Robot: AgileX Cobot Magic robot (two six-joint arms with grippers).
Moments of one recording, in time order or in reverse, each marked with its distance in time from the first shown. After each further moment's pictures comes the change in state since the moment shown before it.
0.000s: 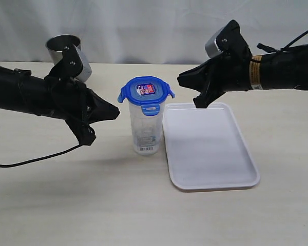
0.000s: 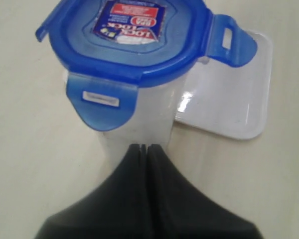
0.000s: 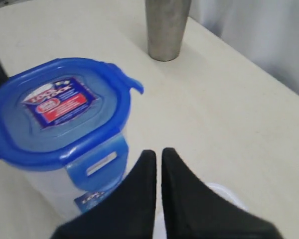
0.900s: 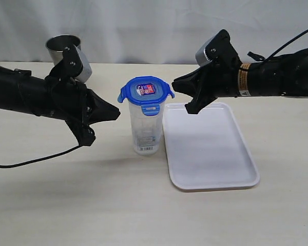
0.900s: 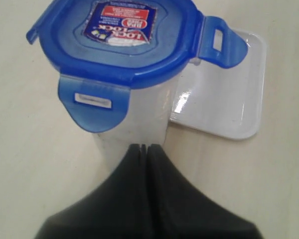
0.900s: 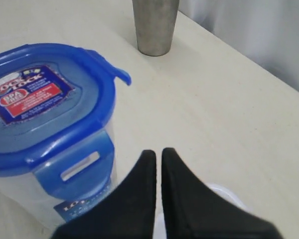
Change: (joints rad) left arm 0.000 0.000 0.000 0.008 0.013 0.000; right arm 0.032 0.066 -0.004 0.094 0.037 -0.101
